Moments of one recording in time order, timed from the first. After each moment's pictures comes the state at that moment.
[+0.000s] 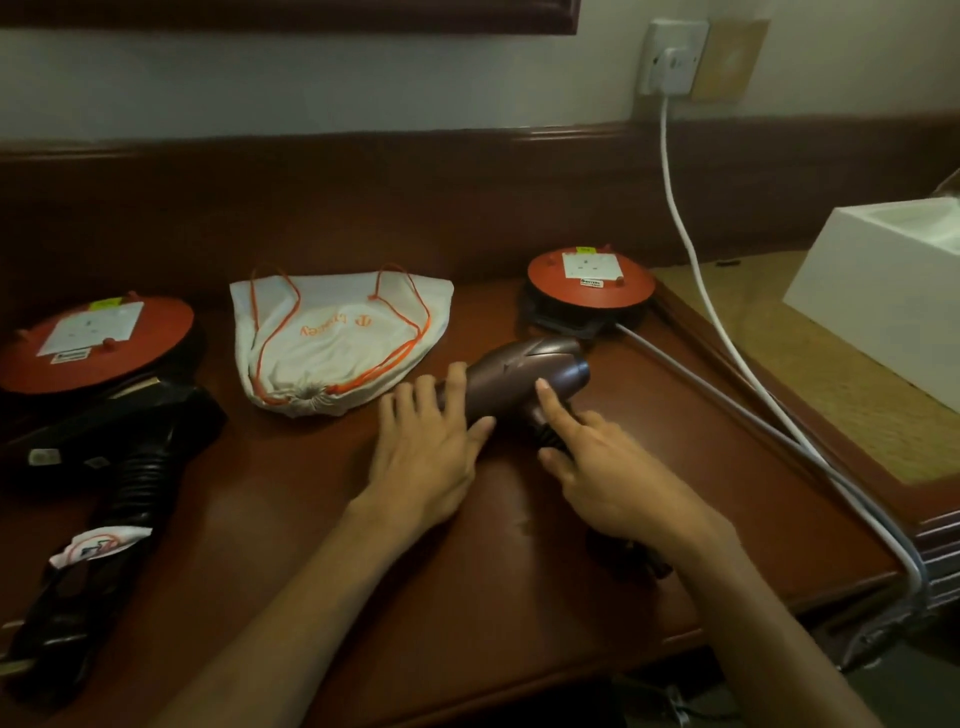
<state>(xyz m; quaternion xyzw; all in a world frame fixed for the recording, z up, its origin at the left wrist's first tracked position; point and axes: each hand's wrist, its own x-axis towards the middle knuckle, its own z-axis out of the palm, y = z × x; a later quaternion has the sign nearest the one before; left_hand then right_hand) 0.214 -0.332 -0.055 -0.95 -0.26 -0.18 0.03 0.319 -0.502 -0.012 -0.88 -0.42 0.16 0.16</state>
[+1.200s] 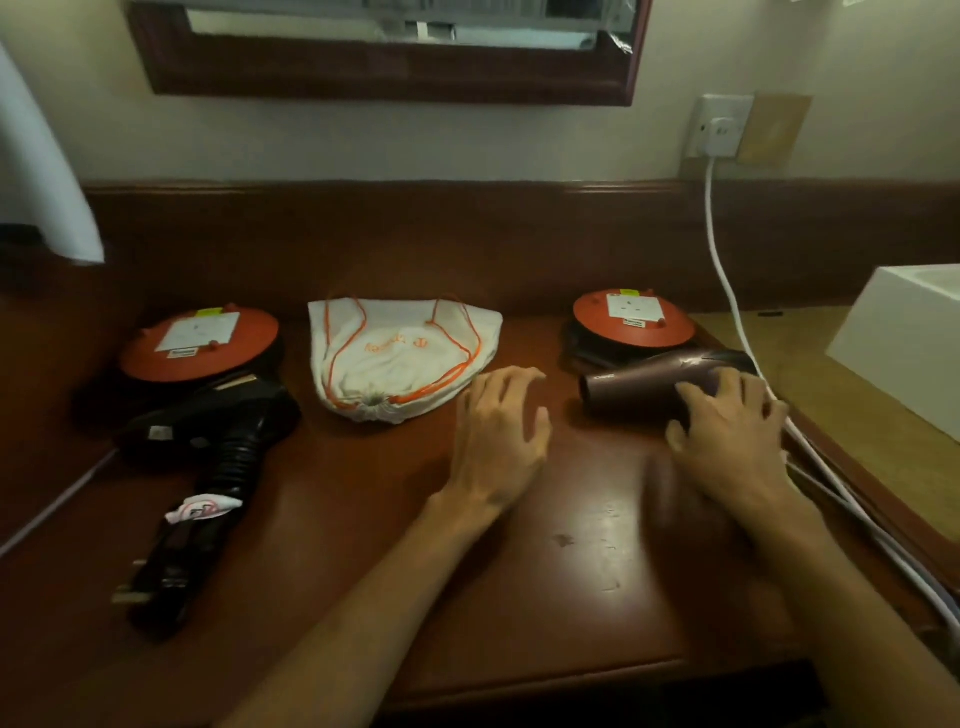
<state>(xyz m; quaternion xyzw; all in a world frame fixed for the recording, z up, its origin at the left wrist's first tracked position) 0.227 -0.349 -0.036 -0.88 -0.20 -0.38 -0.21 0.378 -0.521 0.005 -0.95 -0.30 -0.09 0.04</state>
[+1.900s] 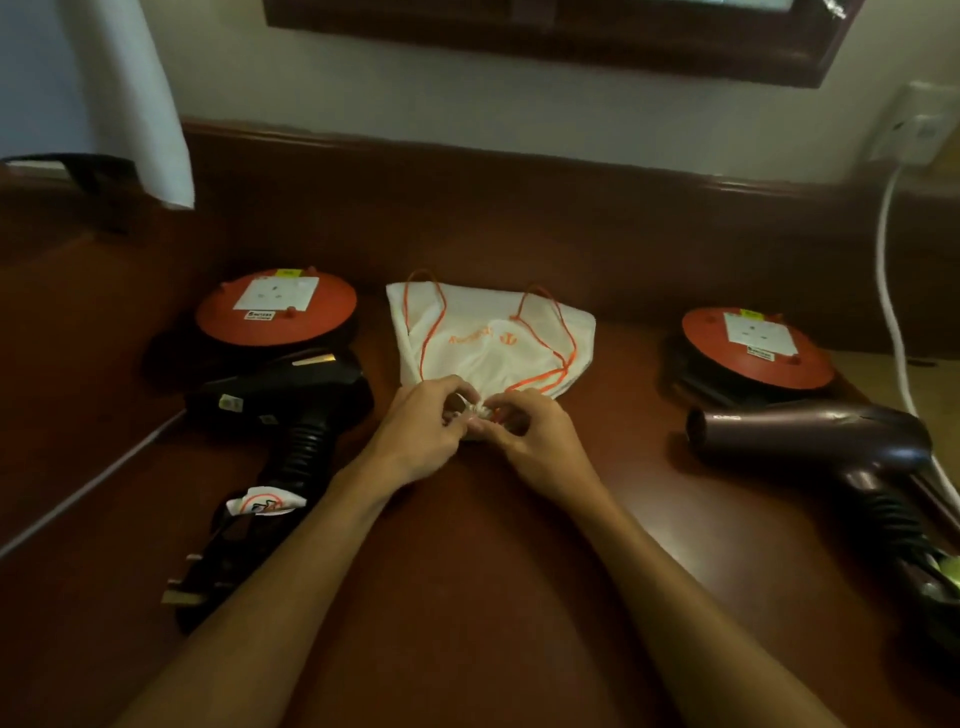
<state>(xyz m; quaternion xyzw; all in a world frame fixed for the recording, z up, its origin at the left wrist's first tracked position) 0.139 -0.208 -0.043 -0.85 -0.34 -0.24 -0.31 0.276 -0.305 -0.055 -0.73 -0.53 0.13 0.41</state>
